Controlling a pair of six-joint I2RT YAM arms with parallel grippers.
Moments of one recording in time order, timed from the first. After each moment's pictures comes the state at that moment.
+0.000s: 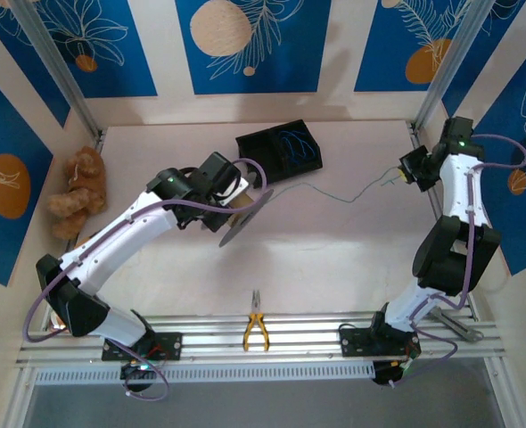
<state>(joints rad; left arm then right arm) -0.76 1.48 1.55 -1.20 -0.29 0.09 -0.34 1.69 1.55 -0.96 -0.37 0.72</state>
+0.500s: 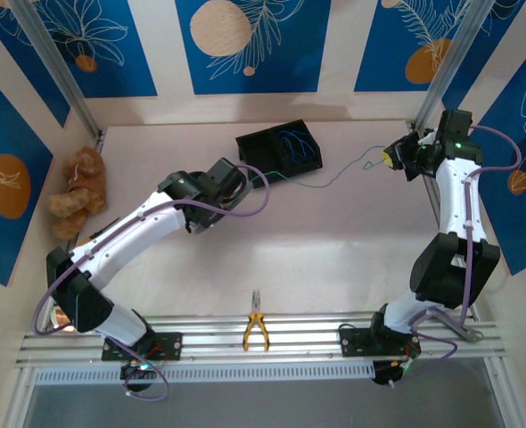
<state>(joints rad) -0.76 1.52 1.49 -1.17 -0.64 0.16 -0.30 1.58 1.53 -0.86 -0.64 0.83</state>
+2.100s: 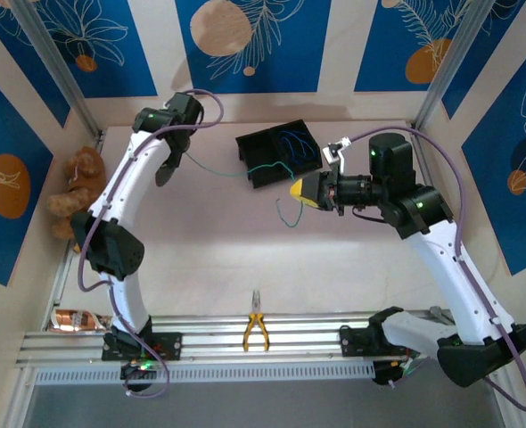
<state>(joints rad) -0.33 1.90 2.08 -1.39 -0.73 -0.10 0.41 1.10 1.35 -0.72 -0.89 0.95</state>
